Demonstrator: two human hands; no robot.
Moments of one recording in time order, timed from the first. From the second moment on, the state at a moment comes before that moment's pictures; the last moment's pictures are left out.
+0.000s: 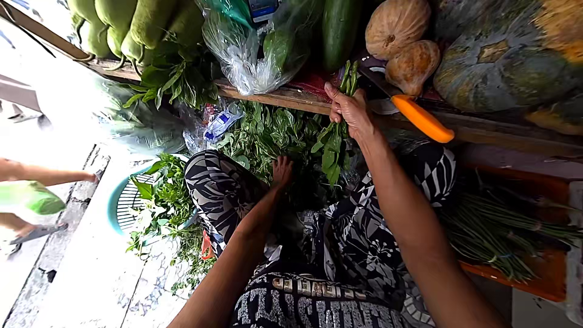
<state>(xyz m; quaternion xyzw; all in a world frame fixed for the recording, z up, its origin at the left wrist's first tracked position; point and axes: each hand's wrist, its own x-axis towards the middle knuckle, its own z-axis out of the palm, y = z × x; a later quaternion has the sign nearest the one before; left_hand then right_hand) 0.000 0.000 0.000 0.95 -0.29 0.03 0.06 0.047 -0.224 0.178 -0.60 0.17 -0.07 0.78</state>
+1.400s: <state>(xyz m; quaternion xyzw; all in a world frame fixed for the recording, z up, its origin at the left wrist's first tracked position) 0.062 -0.024 0.133 0.81 -0.21 -0.13 0.54 0.044 -0.204 0.166 -0.77 0.09 0.08 0.63</state>
